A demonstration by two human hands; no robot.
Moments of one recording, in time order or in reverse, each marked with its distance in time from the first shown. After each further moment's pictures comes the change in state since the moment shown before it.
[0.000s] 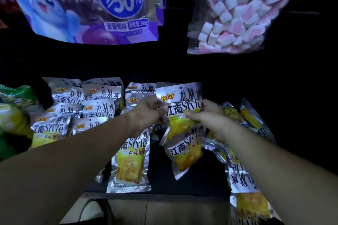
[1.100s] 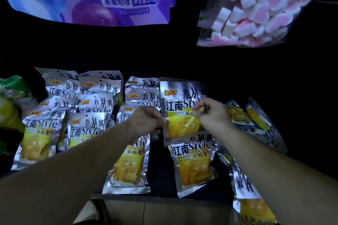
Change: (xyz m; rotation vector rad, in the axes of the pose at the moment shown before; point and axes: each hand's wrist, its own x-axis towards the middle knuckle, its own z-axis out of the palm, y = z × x) left_hand 0.015 -0.052 -0.003 -0.023 0.107 -0.144; right_hand 0.020 0.018 0.014 -0.109 0.156 -0.248
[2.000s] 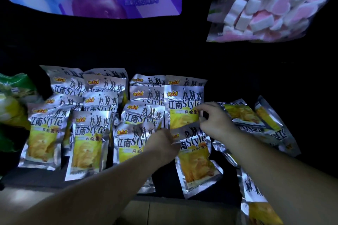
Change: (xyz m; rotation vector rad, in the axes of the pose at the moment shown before) left_hand -0.016 -0.048 0.049 0.649 0.063 -0.068; right_hand 0.004 0.013 0.010 -0.388 -0.145 -0.057
